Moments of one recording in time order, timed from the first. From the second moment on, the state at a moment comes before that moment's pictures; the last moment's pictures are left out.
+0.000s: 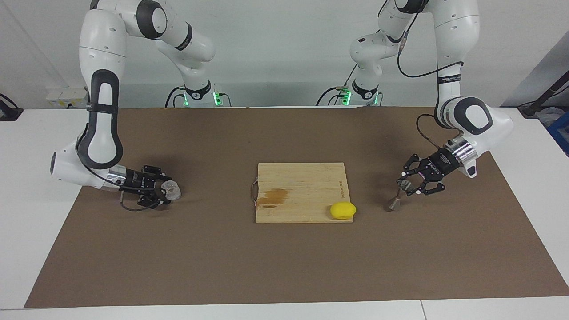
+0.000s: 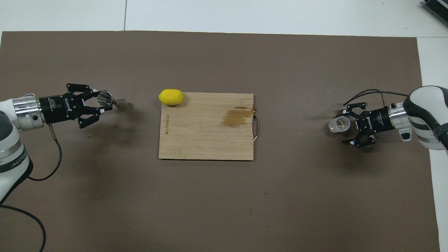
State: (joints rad) left arm 0.26 0.25 -0.12 -2.02 -1.21 2.01 -1.08; right arm -0.31 0.50 0.01 -1.85 0.69 1.86 0.75
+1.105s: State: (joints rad) left arm -0.41 0.14 -0.14 -2.05 -1.57 2.55 -1.25; right arm -0.29 0.50 0.01 -1.86 0.75 1.86 0.75
